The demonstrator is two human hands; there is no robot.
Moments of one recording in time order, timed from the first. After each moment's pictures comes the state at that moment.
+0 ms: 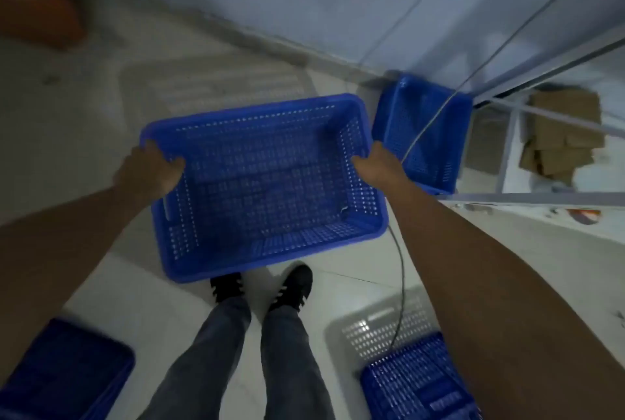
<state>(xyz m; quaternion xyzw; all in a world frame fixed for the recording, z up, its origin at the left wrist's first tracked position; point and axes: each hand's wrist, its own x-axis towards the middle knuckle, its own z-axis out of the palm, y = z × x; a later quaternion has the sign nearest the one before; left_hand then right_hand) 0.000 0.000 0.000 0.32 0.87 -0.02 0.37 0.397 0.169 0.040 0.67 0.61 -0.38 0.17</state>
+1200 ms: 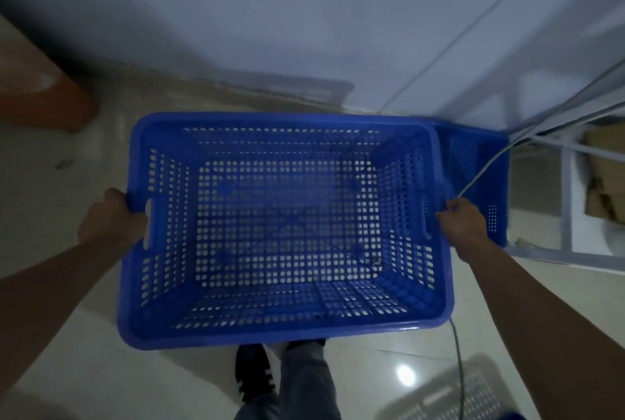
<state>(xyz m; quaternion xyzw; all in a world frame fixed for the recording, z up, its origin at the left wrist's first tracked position) -0.094 0.088 -0.015 0.29 0.92 -0.05 0.28 0.441 0.241 -0.031 0.83 0.46 -0.33 0.02</state>
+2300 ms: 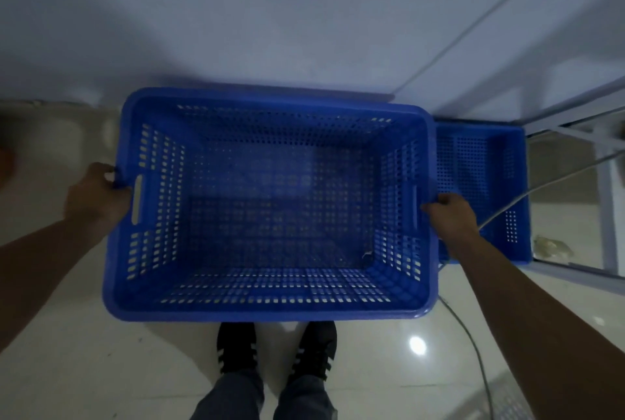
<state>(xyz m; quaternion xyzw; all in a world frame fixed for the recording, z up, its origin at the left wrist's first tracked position) -0.147 0.300 -0.178 0.31 0.91 0.01 0.28 0.430 0.355 -0.144 0.85 0.35 -0.39 -0.02</state>
